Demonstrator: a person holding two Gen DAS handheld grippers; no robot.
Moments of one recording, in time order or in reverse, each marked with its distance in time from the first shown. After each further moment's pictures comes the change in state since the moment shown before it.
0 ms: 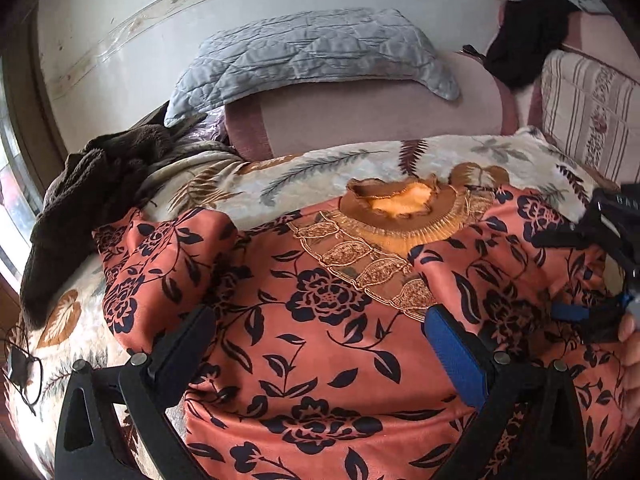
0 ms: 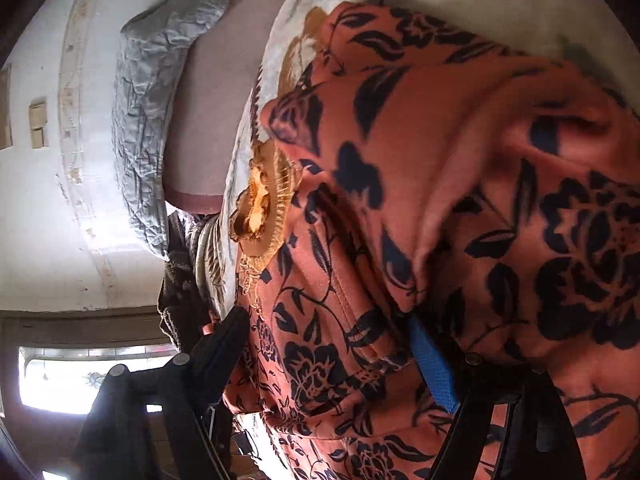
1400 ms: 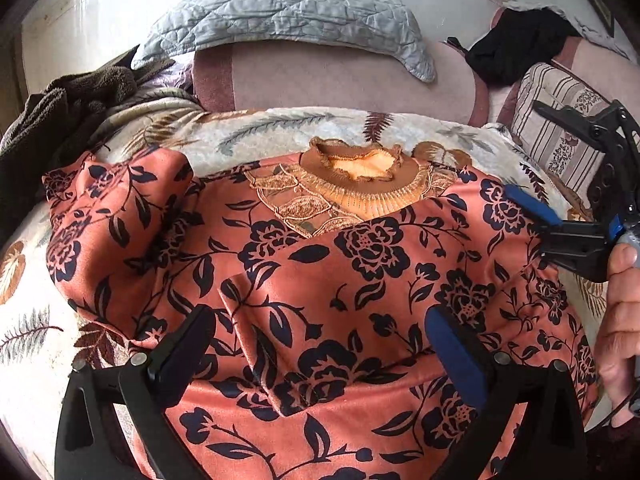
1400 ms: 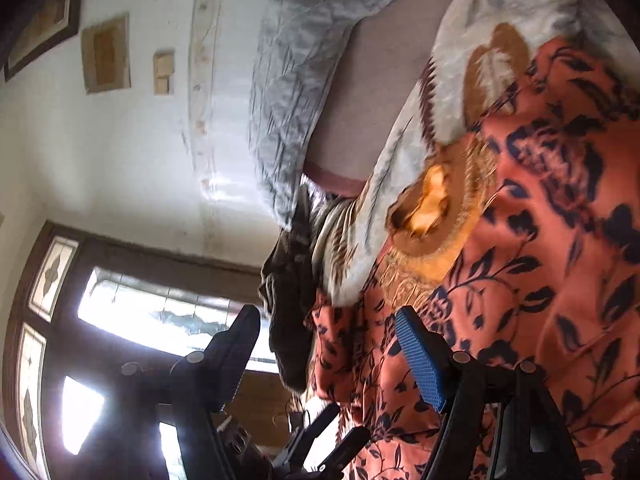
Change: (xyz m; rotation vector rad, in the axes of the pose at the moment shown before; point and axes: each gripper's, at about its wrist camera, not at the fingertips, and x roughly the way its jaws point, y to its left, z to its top) left arm 0.015 0.018 -0.018 -0.126 0.151 -0.234; right arm -0.015 0.046 0.005 -0.208 -0.037 0.376
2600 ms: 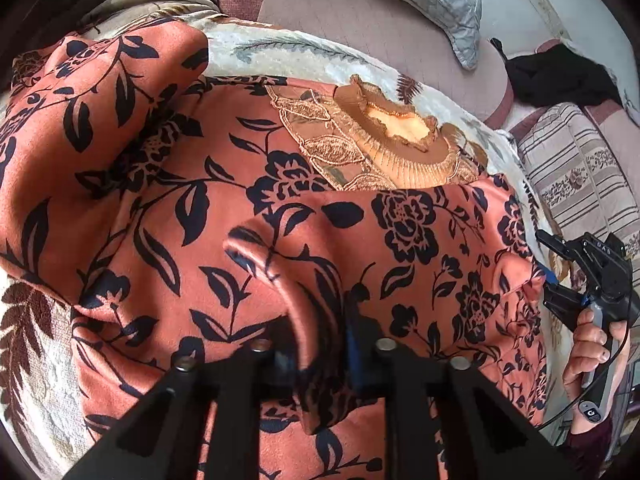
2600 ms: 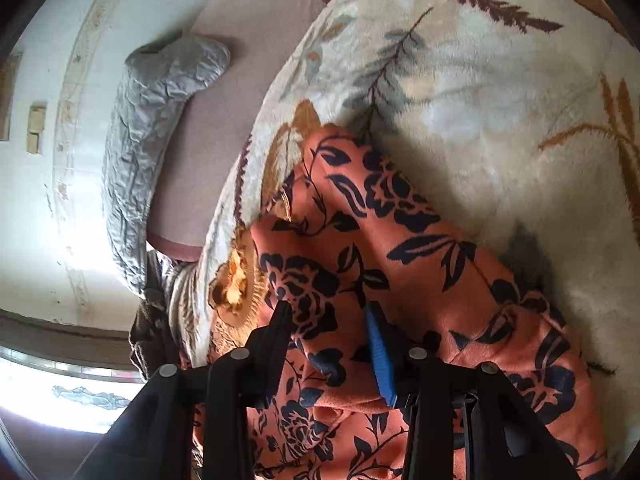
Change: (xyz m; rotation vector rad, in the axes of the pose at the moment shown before) left arm 0.044 0.057 0.003 -0.255 0.193 -0.211; right arm -0.054 -0.045 0.047 0.086 -0.142 -0.536
